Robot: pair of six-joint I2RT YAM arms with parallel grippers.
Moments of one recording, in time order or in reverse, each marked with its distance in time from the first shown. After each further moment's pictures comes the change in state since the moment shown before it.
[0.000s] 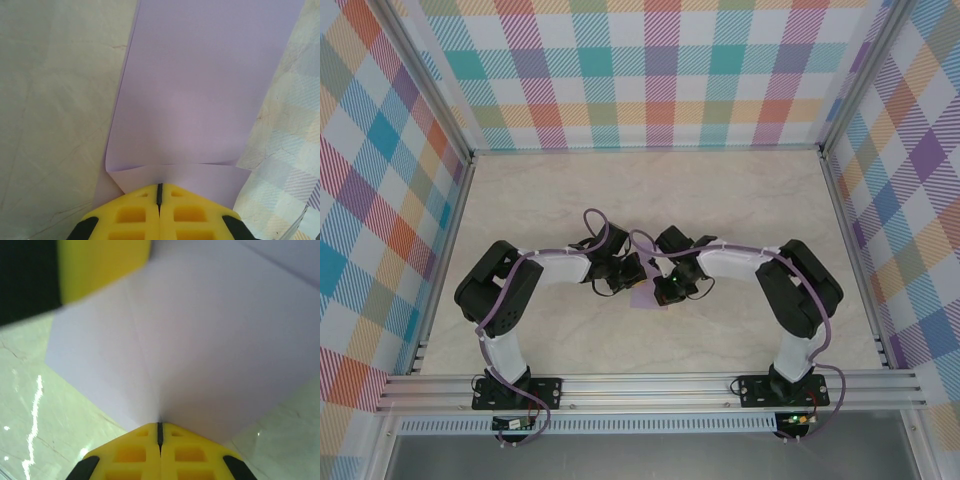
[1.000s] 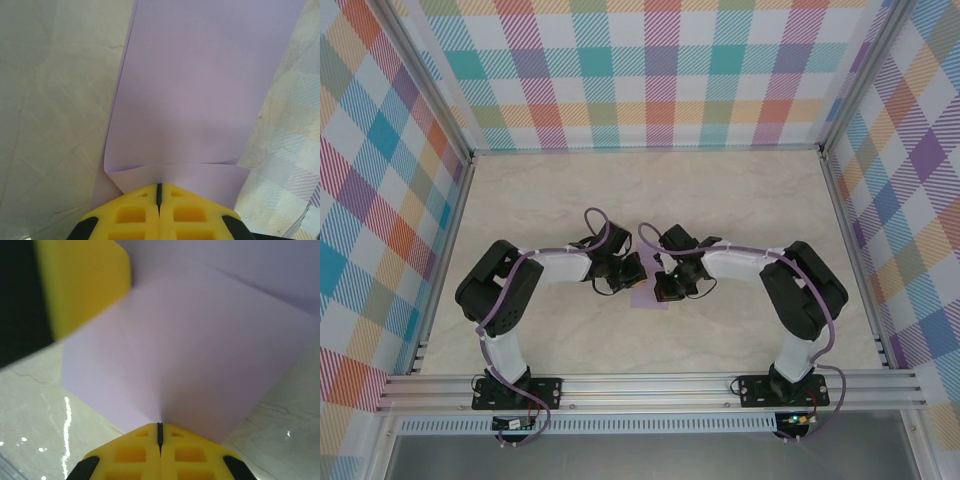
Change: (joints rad) left arm 0.000 0.005 0.022 -0.024 0.006 0.012; right arm -0.014 -0.018 -0.035 0.079 -0.027 0.156
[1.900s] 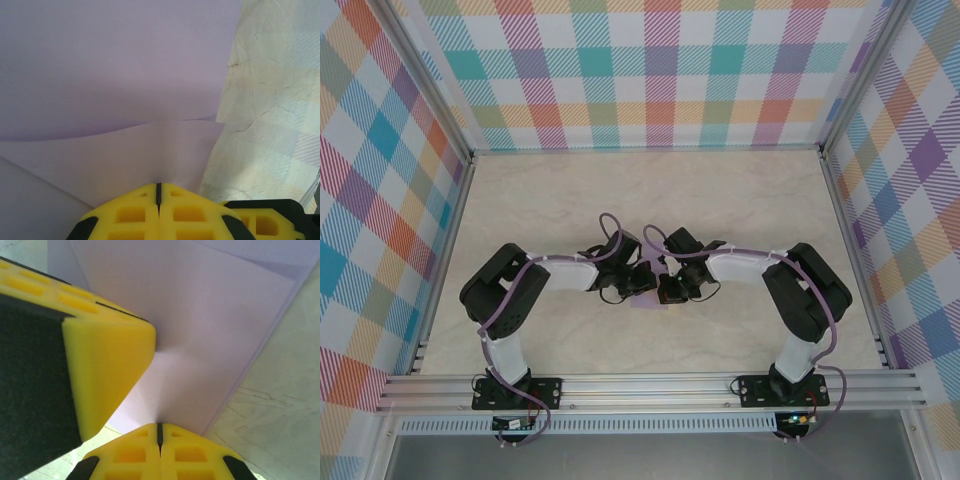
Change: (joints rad) left arm -0.092 0.002 -0.040 0.109 0.017 0.068; right arm -0.008 -0.019 -0.048 0.043 -0.009 0.023
